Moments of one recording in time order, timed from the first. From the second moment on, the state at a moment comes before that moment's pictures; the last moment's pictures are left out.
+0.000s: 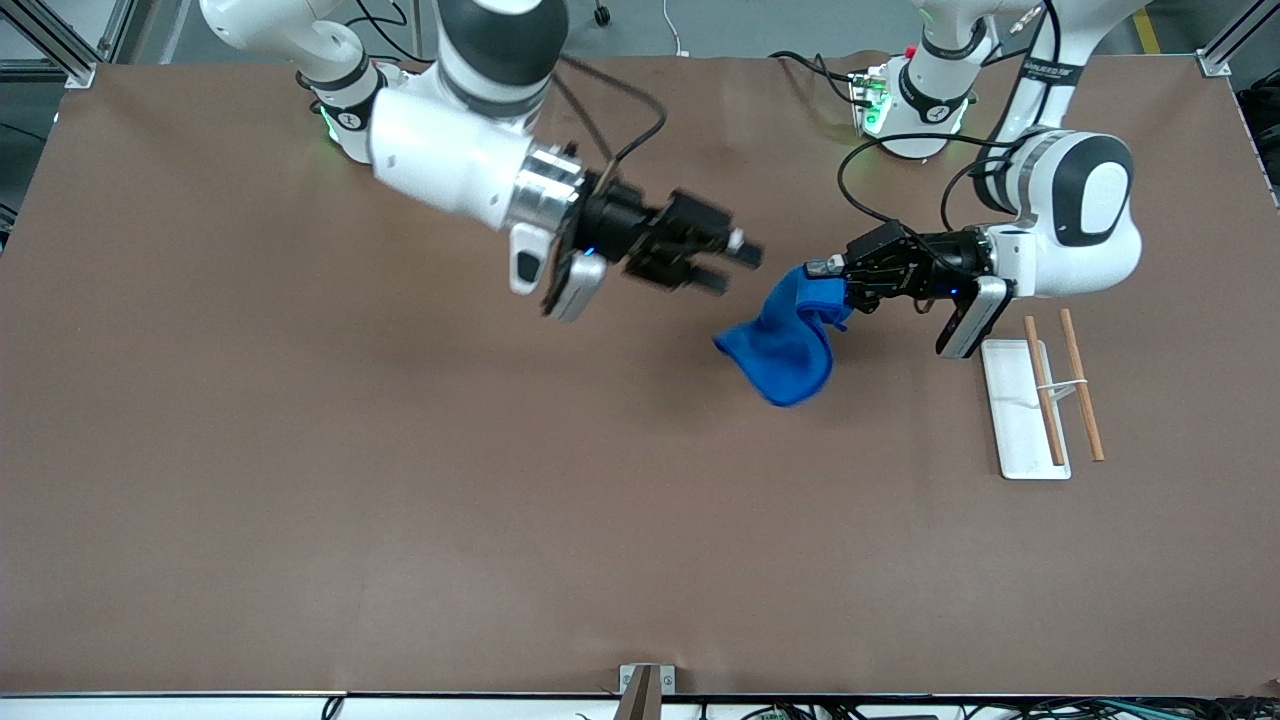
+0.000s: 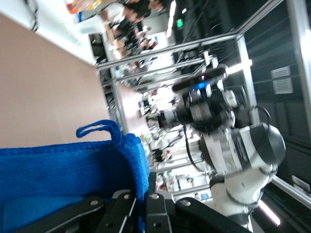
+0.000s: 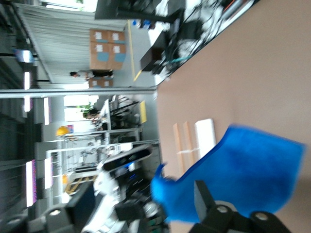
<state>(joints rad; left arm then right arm) 0.01 0.05 -0.13 -2.22 -1.62 1.73 0.91 0.71 0.34 -0.02 -1.55 1.31 2.57 0.01</state>
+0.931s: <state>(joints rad) 0.01 -0.01 0.05 -2.00 -0.53 1.89 0.33 0.19 0.21 -0.13 -1.79 0.43 2.11 0.04</state>
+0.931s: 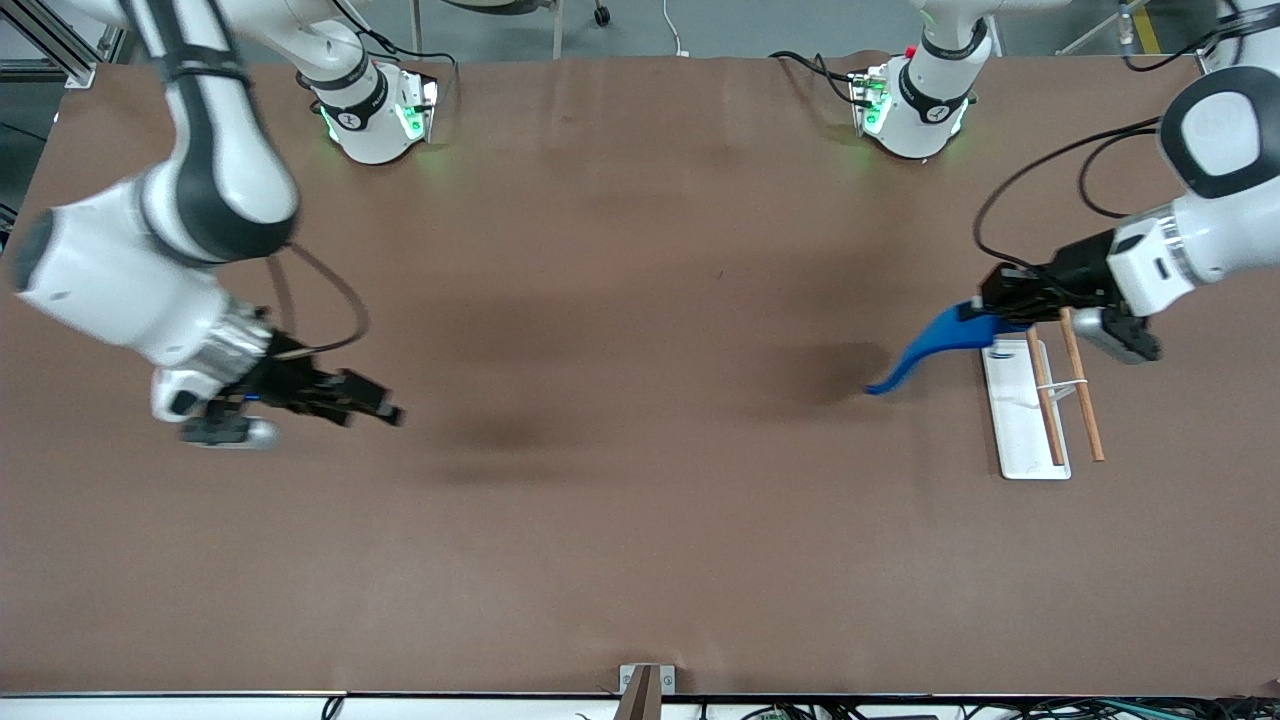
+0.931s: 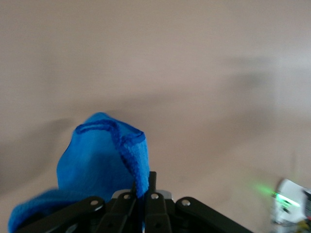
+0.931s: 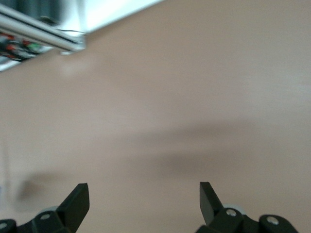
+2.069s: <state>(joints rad) 0.03 0.26 0.43 -1.90 -0.41 2.25 0.22 -0.01 -0.04 -0.14 -1.49 -0.03 1.48 0.07</state>
